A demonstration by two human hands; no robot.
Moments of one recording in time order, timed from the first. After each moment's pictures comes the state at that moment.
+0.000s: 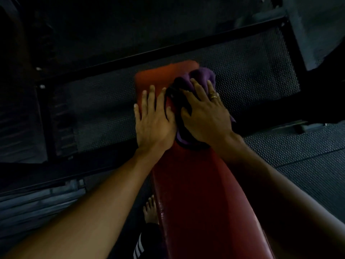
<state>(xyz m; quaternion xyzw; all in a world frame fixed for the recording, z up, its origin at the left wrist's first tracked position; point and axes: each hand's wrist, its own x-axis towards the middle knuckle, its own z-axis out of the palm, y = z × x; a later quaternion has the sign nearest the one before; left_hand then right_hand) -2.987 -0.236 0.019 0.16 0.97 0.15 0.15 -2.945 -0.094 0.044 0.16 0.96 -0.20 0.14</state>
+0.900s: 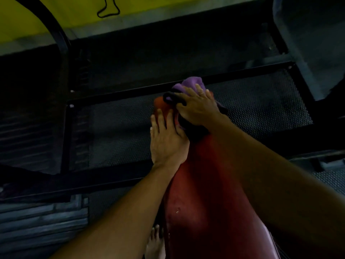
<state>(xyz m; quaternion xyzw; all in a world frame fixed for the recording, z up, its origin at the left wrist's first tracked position) -2.988 -0.229 0.022 0.07 0.96 0.21 0.15 -3.047 -0.088 0.024 0.04 0.97 -0.19 0.17</state>
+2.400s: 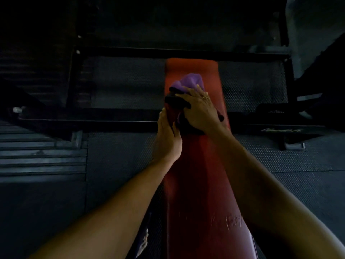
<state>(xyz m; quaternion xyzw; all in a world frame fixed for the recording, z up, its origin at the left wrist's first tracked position) -2.857 -0.281 0.045 -0.07 0.85 0.49 0.17 -2.914 -0.144 0.069 0.01 0.96 -0.25 0.15</state>
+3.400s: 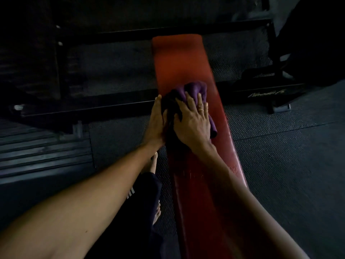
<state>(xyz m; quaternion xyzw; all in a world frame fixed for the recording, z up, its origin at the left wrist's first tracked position) -2.835 -0.335 0.066 0.03 0.82 0.49 0.29 -2.793 -0.216 0.108 0.20 0.94 -0.25 0.11</state>
